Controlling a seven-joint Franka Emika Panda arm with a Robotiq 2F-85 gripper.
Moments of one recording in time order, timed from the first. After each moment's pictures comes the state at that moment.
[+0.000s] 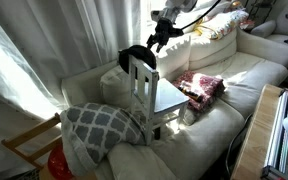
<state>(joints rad) -0.22 0.68 0.12 -1.51 0.79 1.86 -1.70</state>
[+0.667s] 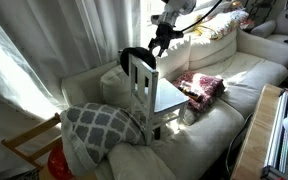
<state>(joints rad) -0.21 0.71 0.10 -1.49 0.71 1.86 -1.68</state>
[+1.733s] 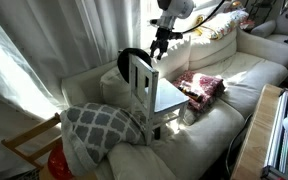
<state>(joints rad) -0.20 0.76 0.10 -1.45 0.59 2.00 -1.54</state>
